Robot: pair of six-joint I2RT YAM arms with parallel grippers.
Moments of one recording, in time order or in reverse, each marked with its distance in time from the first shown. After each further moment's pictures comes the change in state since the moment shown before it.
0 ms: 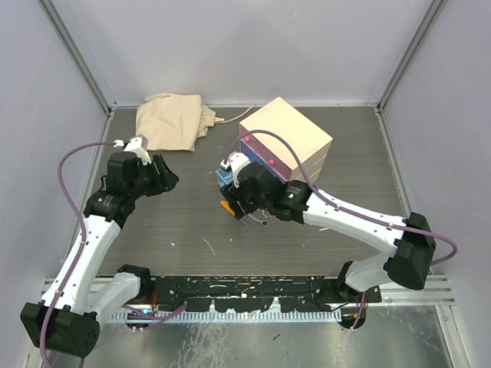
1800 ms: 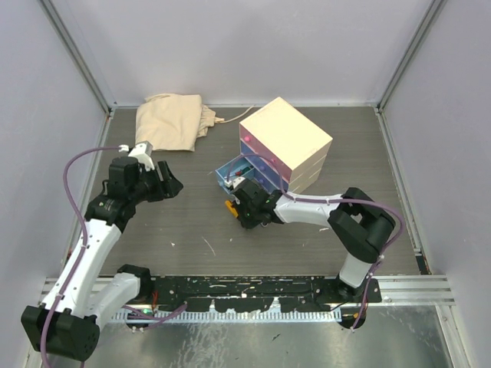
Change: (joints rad) left arm 0.002 -0.038 -0.063 -0.019 0.079 0.055; right arm -0.099 0.372 -0.209 0.238 -0.169 0.149
